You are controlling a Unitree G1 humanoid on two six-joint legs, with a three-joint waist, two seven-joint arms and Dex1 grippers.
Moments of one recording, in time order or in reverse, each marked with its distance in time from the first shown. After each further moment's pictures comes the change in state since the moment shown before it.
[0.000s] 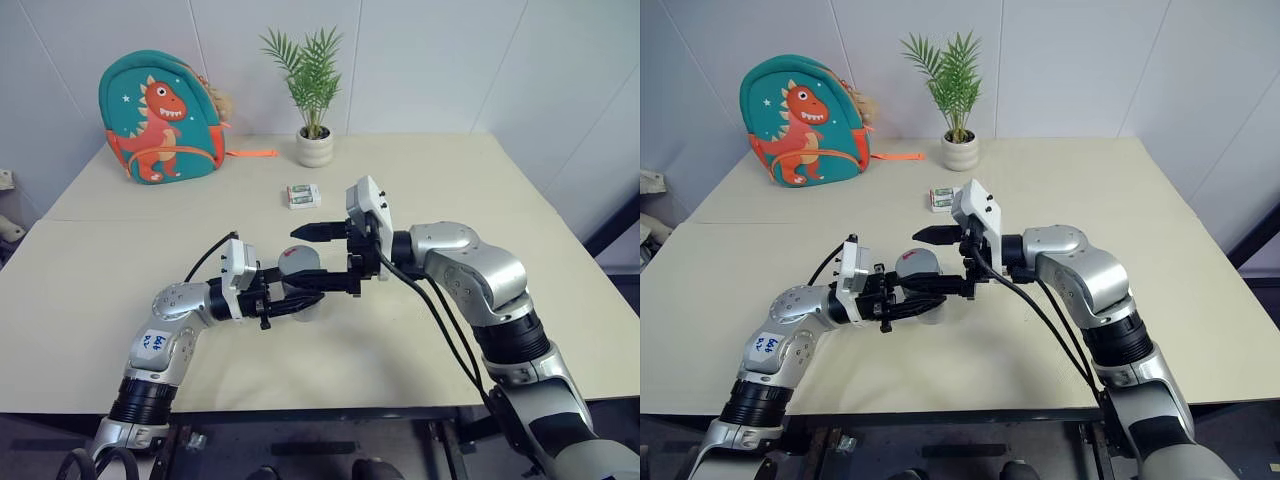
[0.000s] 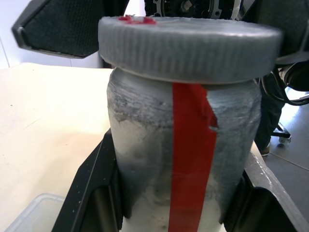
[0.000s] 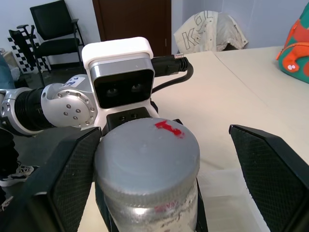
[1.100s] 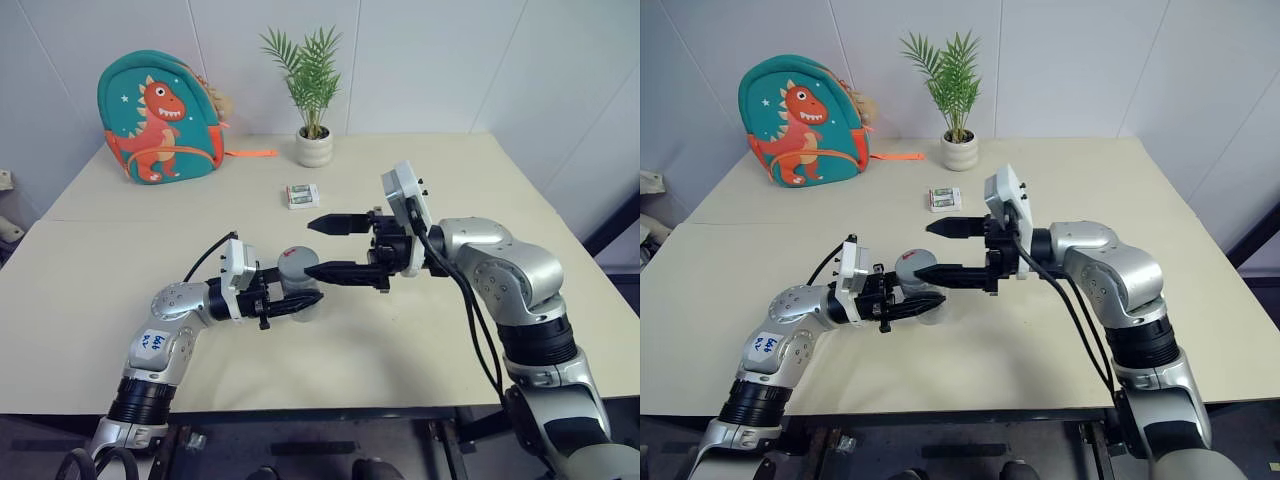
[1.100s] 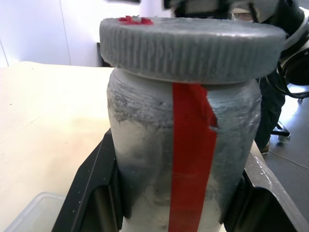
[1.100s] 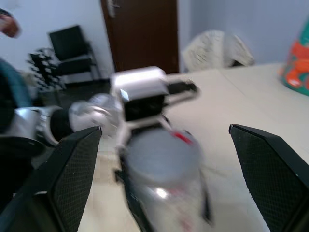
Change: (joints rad) left arm 0.000 0.006 0.000 0.001 0.000 0.001 -0.004; right arm 0.028 -0.030 -0.092 -0.092 0.146 0.080 0.029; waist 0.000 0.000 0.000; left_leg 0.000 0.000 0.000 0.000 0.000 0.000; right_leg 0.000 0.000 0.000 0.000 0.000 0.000
